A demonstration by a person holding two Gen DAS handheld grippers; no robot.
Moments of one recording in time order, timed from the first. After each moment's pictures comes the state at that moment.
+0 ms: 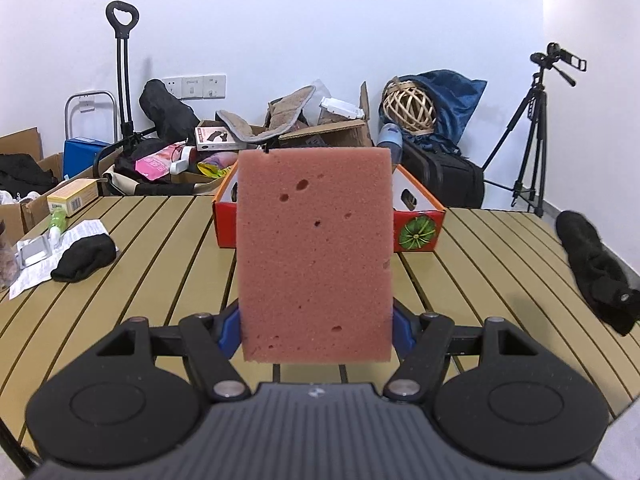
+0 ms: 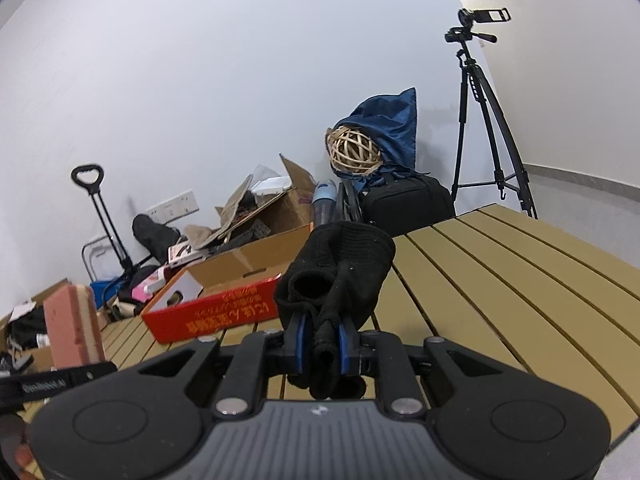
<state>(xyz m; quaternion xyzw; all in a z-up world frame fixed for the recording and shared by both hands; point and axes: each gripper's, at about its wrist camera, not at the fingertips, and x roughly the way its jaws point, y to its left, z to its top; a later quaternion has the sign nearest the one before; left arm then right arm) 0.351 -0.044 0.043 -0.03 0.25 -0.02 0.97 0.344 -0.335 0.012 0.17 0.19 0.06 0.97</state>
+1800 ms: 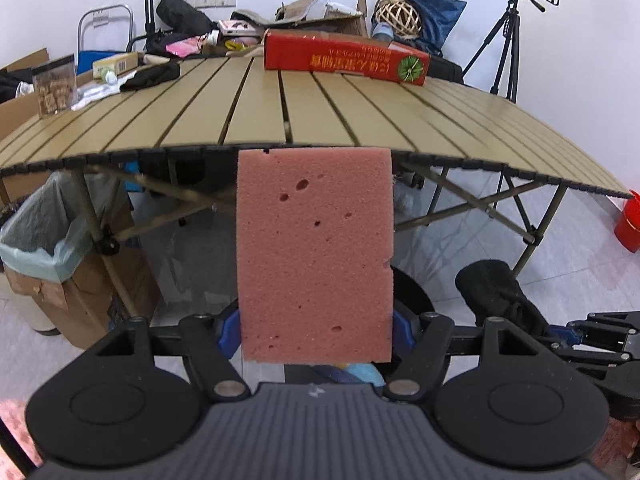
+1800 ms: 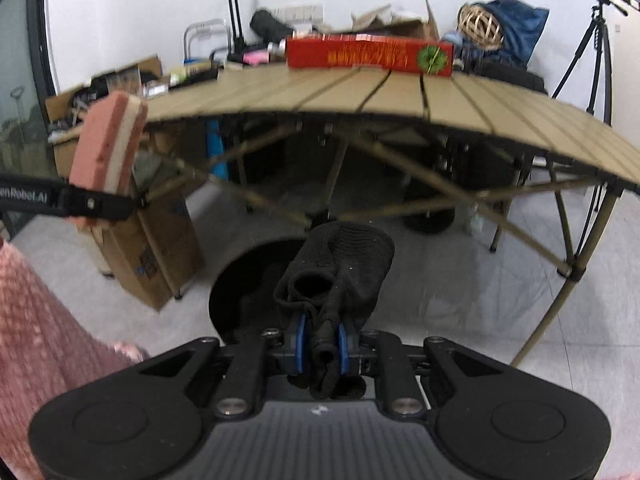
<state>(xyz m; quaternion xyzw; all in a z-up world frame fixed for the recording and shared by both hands) 0.131 0.031 -0.079 -0.03 0.36 -0.05 0.93 0.124 -0.215 -0.129 -0.03 0.37 0.19 0.91</state>
